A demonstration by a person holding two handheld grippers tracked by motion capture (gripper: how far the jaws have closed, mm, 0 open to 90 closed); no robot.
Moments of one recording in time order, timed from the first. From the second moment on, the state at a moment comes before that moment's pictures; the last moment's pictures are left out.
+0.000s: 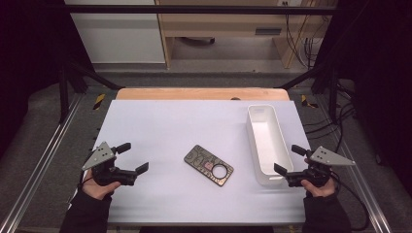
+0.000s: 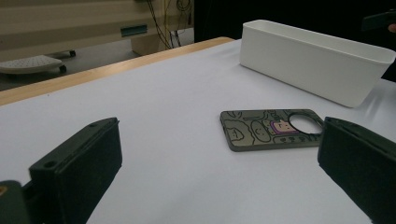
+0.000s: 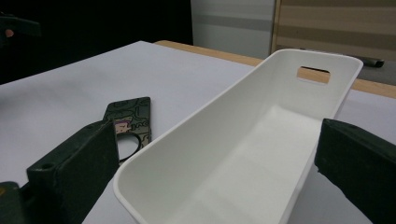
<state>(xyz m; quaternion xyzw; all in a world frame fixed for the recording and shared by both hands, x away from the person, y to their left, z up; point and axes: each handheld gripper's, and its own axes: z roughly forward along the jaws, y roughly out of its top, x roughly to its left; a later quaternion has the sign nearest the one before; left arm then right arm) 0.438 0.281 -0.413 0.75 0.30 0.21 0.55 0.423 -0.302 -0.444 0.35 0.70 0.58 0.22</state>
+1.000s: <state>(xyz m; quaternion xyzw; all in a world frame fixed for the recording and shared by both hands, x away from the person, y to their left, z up) 0.436 0.268 -0.407 0.76 0.31 0.20 0.54 0.421 -0.301 -0.442 0.35 0.70 0.58 0.22</state>
